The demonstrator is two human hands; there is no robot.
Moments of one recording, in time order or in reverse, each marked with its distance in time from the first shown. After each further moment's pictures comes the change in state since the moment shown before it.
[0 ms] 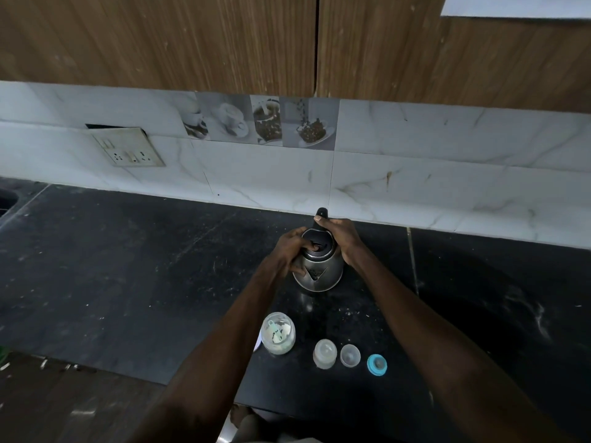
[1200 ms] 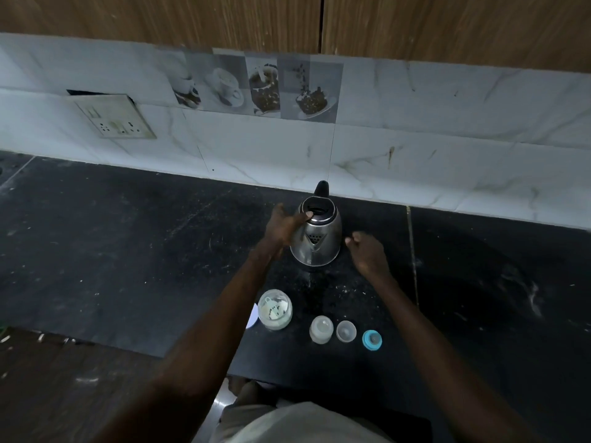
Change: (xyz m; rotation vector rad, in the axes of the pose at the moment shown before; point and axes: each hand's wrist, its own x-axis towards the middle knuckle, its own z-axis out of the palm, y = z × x) left_hand 0.020 -0.021 -0.011 0.014 0.231 0.064; right_hand -0.068 0.065 -0.049 -0.818 0.222 -0.080
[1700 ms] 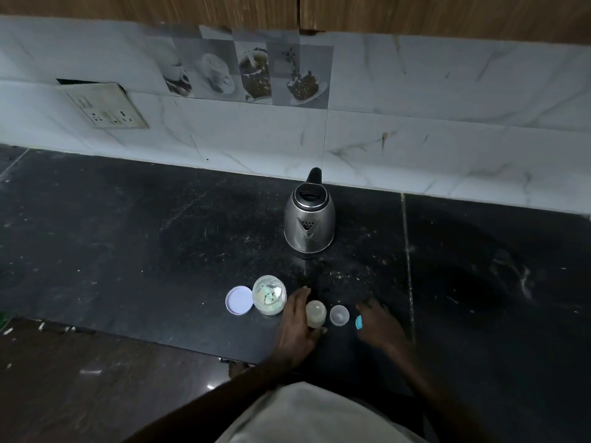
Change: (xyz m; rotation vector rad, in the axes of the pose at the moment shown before) left_hand -0.161 -0.213 0.037 0.566 -0.114 0.506; right_hand -0.142 0.105 0.025 -0.527 -0.439 0.041
